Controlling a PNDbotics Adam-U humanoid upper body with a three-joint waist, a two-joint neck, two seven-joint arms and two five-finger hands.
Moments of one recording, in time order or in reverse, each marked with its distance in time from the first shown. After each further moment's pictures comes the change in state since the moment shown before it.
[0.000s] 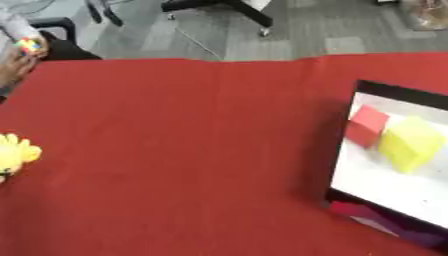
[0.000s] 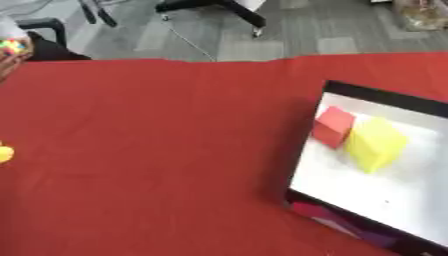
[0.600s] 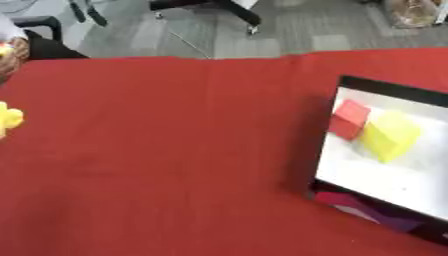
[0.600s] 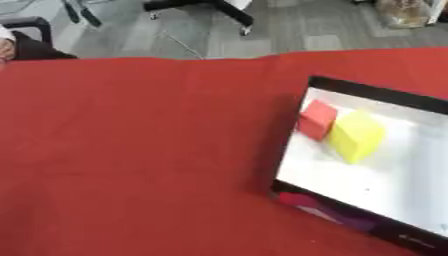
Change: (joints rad) left arm 0.033 0.049 0.014 -0.211 0.125 0.007 0.007; right arm 0.008 0.000 0.001 0.000 -0.019 0.008 -0.010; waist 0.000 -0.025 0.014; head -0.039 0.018
